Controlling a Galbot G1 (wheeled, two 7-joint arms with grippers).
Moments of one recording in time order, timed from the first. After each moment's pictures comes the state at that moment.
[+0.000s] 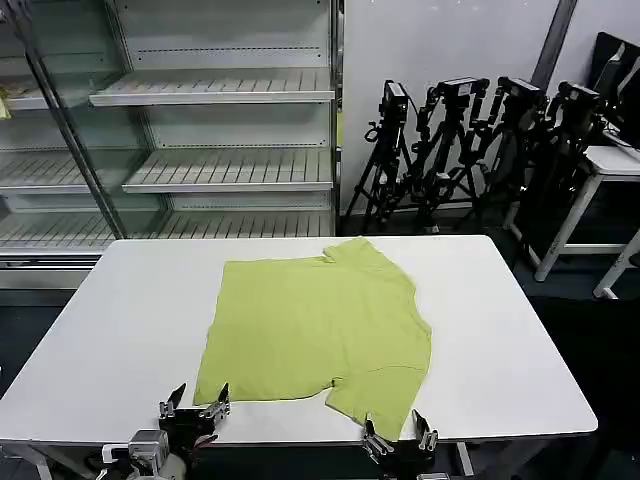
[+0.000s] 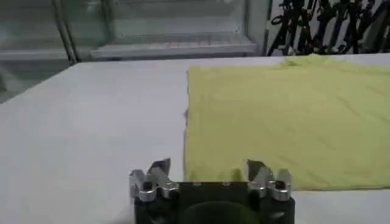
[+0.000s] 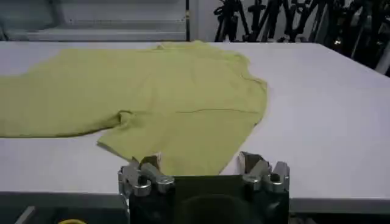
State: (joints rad) left arm 1.64 -1.28 -0.48 -2.26 -0.32 0.57 -0.27; right arm -1.75 1.44 0.17 2.29 0.04 -0.48 0.33
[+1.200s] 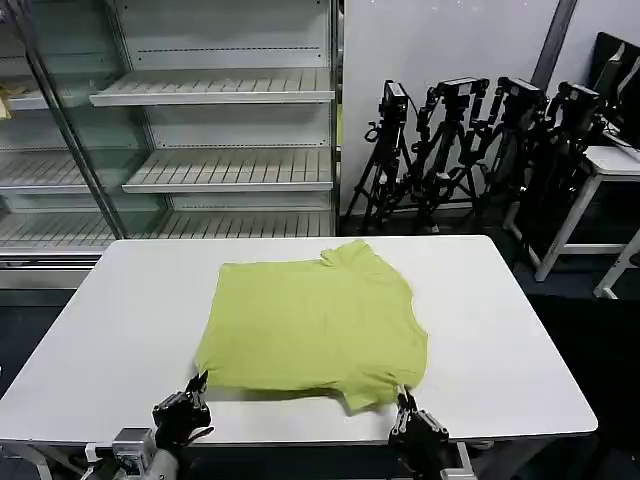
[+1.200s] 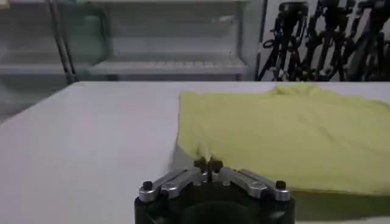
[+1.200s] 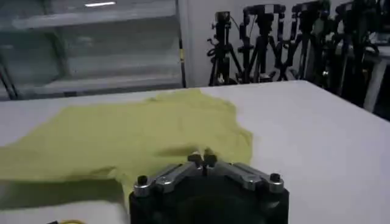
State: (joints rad) left arm 1.63 -1.24 -0.51 -2.34 -0.37 0.53 -0.26; right arm -1.66 1.38 0.26 2.38 0.15 -0.41 0.32
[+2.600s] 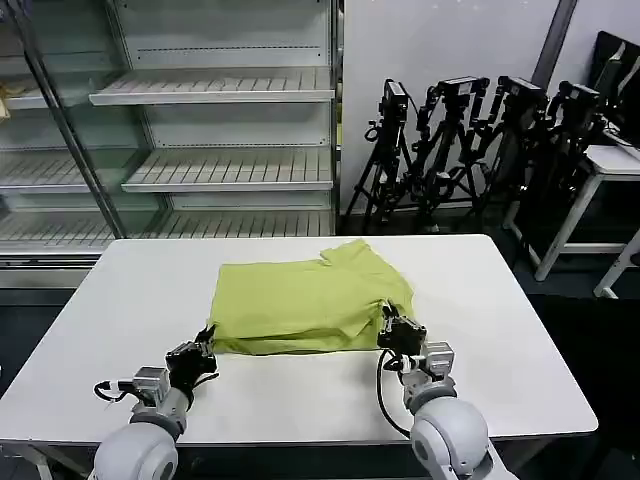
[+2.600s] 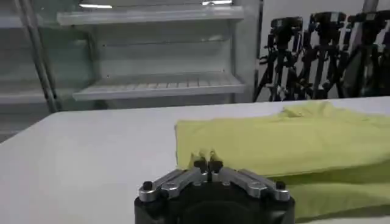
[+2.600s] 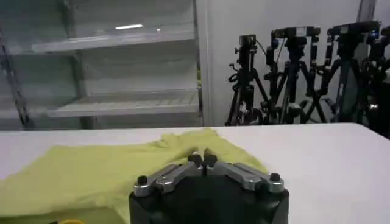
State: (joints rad) left arm 1.31 -1.13 -0.43 -2.06 -0.44 0.50 -0.26; right arm -1.10 1.31 0.20 2.01 0.36 -0.51 0.31
